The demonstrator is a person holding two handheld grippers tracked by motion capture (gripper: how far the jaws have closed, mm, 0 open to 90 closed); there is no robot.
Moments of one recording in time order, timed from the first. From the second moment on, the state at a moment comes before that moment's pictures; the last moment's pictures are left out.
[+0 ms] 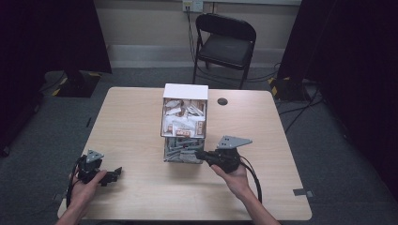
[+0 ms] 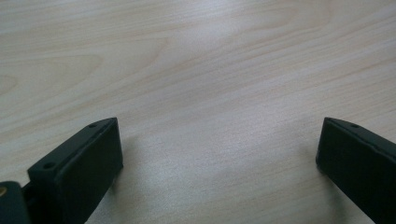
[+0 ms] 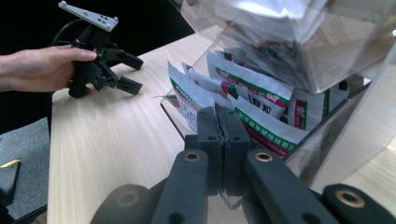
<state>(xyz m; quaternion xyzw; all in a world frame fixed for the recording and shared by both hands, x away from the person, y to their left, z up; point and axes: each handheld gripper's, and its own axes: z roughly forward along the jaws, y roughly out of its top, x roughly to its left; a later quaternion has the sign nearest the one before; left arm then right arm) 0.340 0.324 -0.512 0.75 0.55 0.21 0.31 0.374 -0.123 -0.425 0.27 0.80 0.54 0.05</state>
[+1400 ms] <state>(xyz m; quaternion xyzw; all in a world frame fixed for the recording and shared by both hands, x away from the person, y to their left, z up) 0.340 0.324 -0.512 0.75 0.55 0.20 0.31 0.358 -0.125 -0.400 0.25 0.78 0.56 0.05</state>
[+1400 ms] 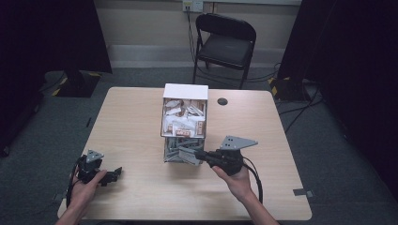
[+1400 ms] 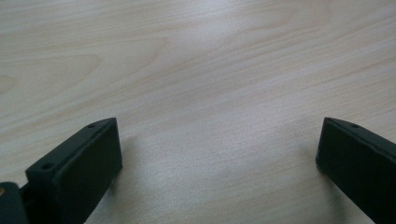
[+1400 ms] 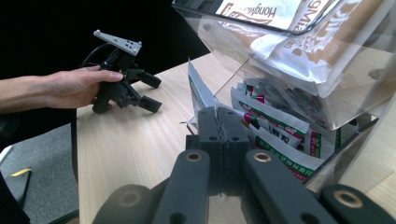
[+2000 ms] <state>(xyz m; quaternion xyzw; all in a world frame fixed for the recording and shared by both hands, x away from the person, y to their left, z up) 0.340 0.324 -0.512 0.75 0.55 0.20 0.31 0.343 -0.145 -0.394 0.26 0.78 0.56 0.06</state>
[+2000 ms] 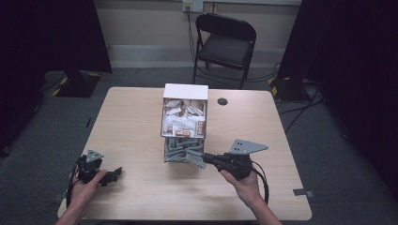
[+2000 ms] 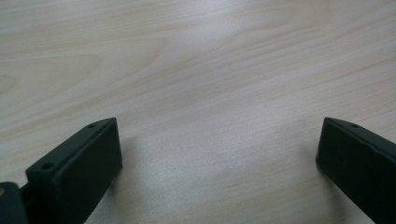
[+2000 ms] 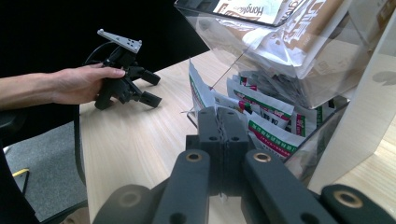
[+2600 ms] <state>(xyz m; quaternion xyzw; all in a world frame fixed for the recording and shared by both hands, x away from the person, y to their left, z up) 0.340 0.324 -0.512 0.75 0.55 0.20 0.31 0.341 -0.175 -0.389 0.28 0.77 0.57 0.08</state>
